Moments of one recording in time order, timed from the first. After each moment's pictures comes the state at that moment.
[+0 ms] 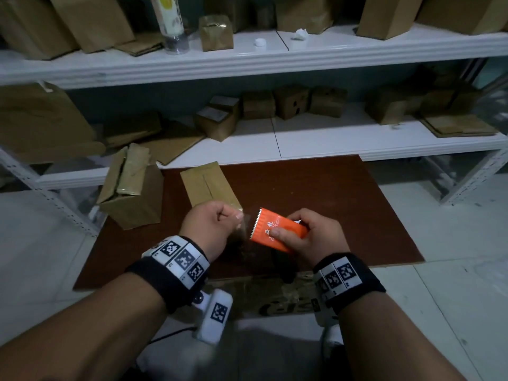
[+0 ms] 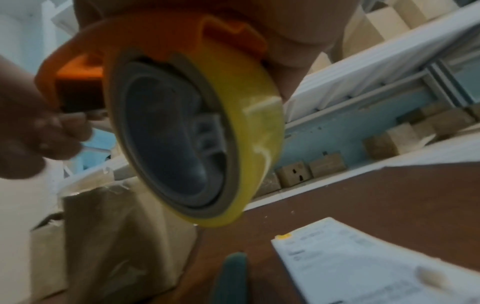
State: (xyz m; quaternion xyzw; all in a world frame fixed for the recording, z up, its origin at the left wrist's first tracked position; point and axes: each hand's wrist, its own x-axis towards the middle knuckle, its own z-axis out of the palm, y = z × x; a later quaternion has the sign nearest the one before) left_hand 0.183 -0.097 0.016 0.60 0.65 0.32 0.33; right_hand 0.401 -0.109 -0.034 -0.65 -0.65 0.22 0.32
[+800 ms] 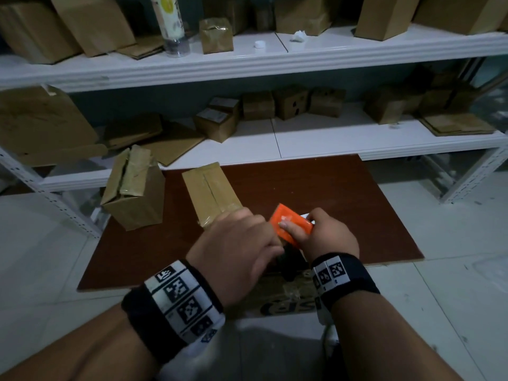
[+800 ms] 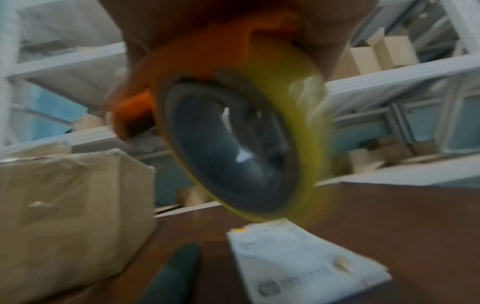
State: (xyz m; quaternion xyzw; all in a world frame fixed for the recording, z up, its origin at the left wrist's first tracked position) left_hand 0.207 -0.156 0.066 0.90 0.41 0.15 0.07; right_hand 0.405 -0.108 -0.034 -0.78 -0.59 0.17 0.14
